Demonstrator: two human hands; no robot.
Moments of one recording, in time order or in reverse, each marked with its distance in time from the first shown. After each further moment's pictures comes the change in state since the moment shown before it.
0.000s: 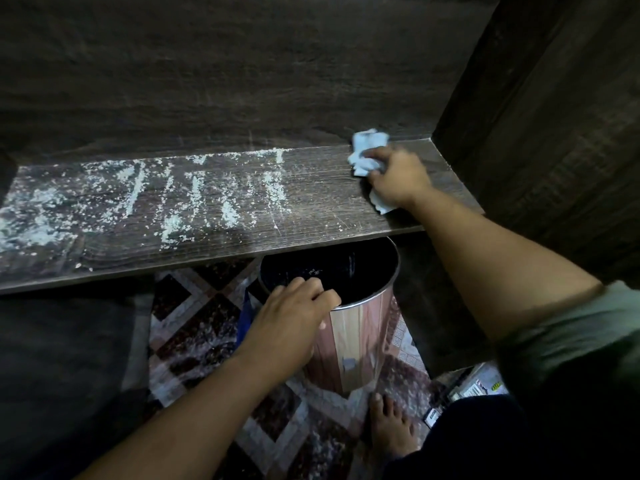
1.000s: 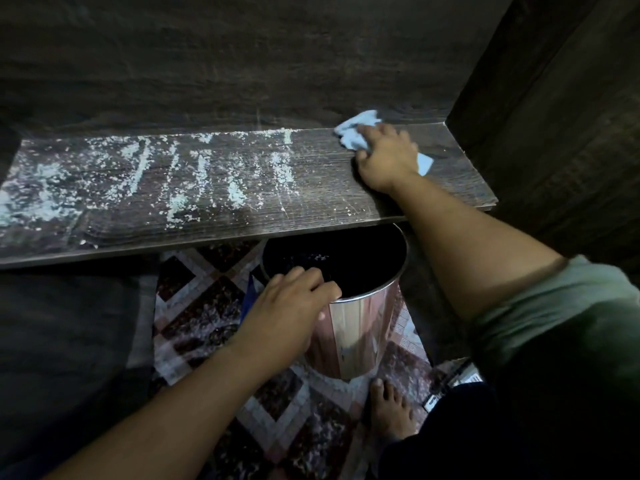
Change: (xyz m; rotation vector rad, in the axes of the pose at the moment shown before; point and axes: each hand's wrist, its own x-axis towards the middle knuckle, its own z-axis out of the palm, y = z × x) left_hand -0.011 -0.005 -0.002 -0.005 0.015 0.022; right_hand 0.007 -0.028 0.024 -0.179 0.017 -0.070
